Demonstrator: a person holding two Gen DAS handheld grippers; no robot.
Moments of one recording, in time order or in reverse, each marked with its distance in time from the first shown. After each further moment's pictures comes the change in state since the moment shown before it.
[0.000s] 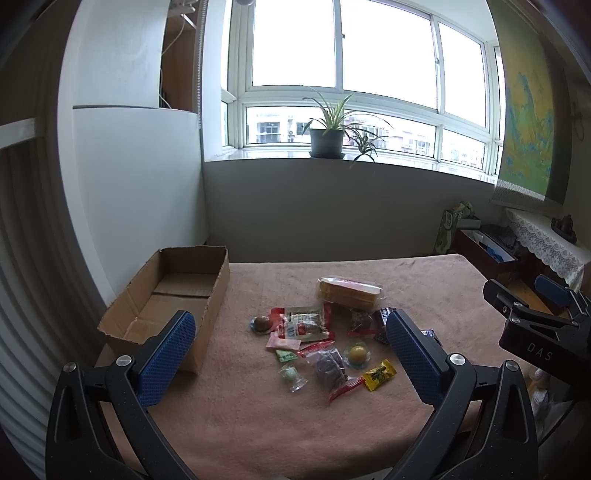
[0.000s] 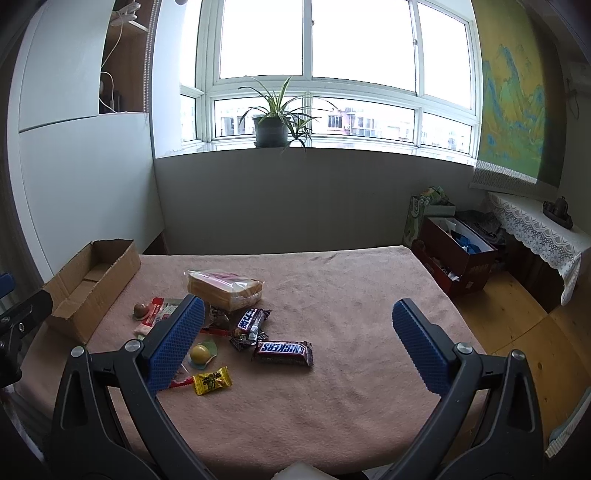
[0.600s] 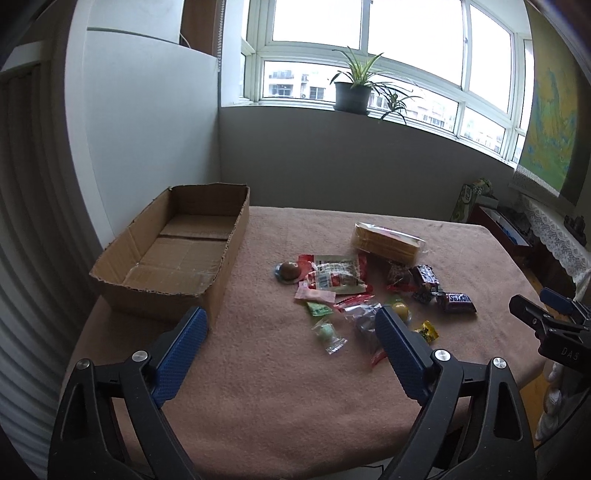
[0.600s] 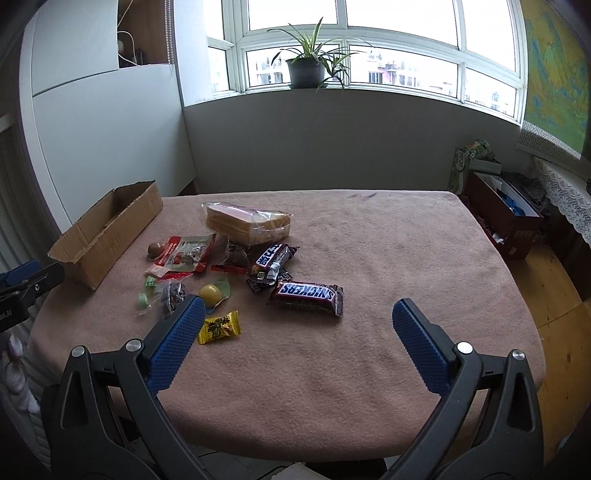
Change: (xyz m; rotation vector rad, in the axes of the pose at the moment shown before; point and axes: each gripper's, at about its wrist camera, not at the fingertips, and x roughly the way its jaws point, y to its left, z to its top) left arm 0.044 0.040 -0.040 -0.070 0.172 0.003; right arm 0.050 -0.008 -0.045 -0.026 0.214 0.203
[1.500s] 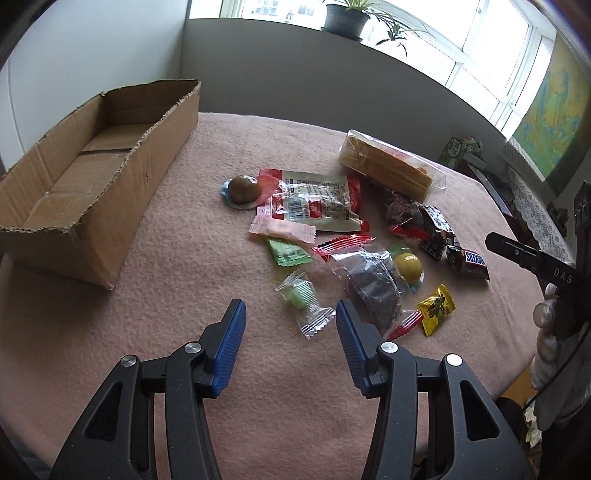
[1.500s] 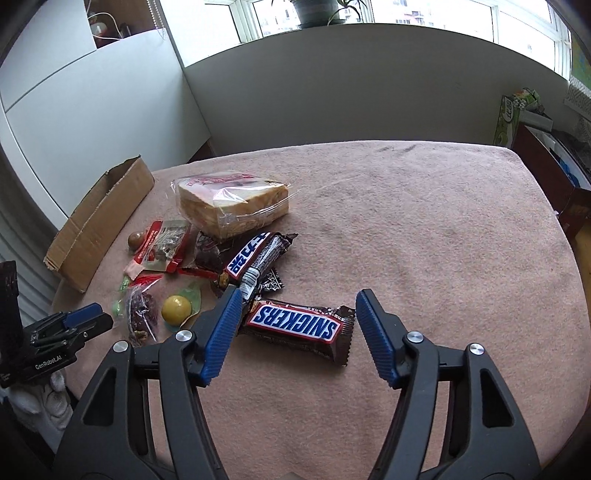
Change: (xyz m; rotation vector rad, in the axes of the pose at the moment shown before) left arm 0.105 -0.005 -0.022 -0.051 0.277 -0.161; right arm 0.107 -0.045 0.031 0.051 0.218 0.157
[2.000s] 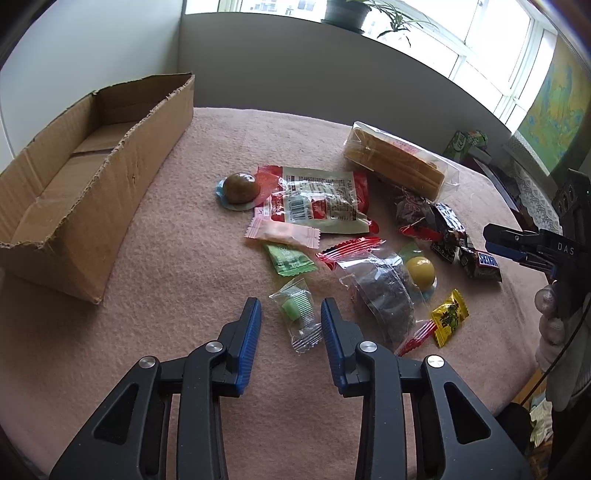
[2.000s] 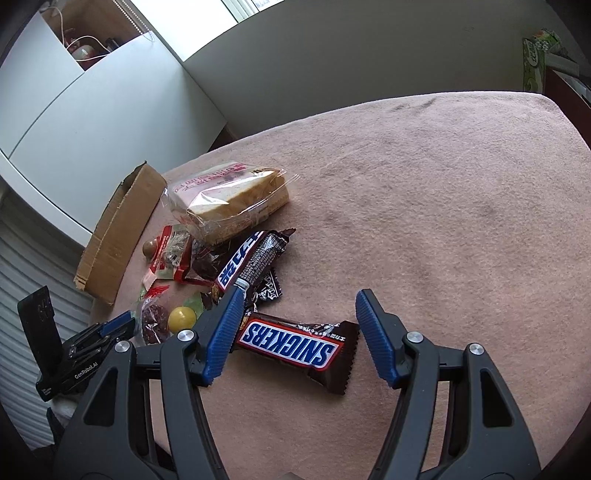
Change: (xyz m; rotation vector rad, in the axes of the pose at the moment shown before) left arm 0.013 0.001 0.007 0.010 0.017 0.018; right arm 0.035 -0.029 0.010 0.092 0.117 0.186
